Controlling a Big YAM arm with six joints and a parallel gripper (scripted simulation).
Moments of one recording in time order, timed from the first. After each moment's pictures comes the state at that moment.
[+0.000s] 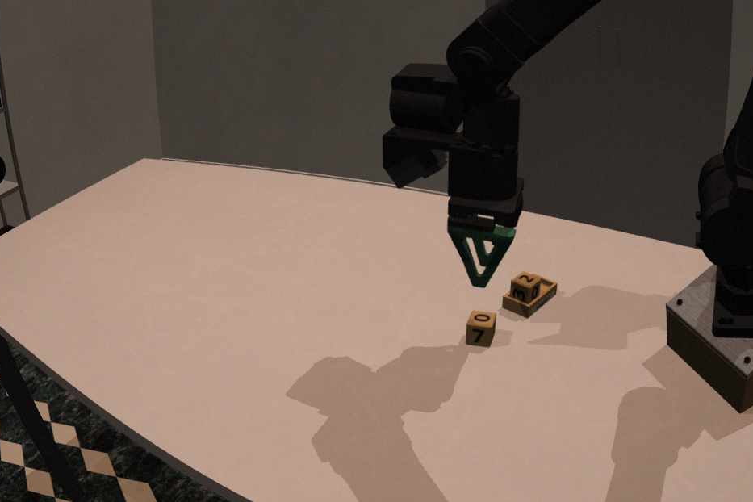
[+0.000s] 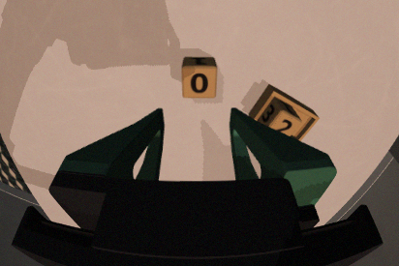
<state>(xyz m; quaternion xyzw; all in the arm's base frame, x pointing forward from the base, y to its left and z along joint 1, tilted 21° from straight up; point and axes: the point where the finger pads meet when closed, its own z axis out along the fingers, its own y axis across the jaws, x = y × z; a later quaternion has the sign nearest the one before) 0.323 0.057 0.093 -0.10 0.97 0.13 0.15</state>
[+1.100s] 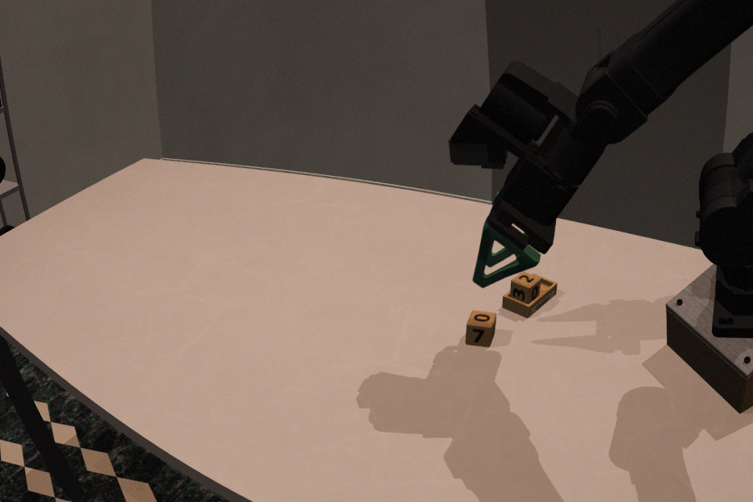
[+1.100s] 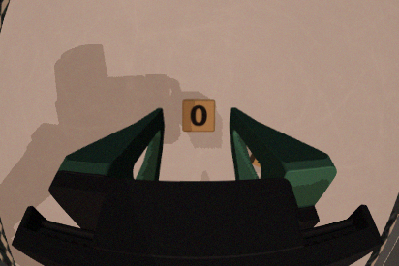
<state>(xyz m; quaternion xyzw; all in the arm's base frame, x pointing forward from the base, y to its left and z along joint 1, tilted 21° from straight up) 0.320 0.056 0.094 -0.07 0.90 0.14 0.40</state>
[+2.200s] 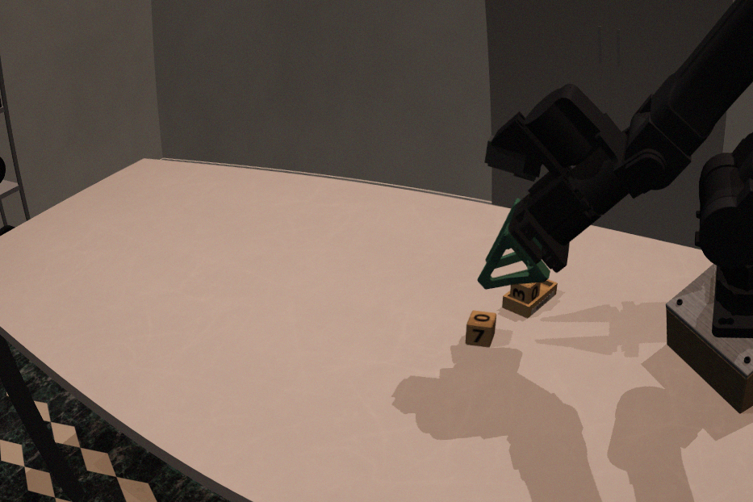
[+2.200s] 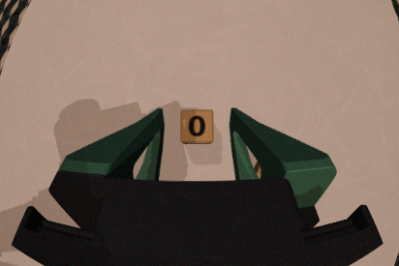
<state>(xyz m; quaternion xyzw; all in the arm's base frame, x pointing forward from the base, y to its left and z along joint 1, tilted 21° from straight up) 0.316 0.054 0.090 -0.05 0.85 0.15 0.50</state>
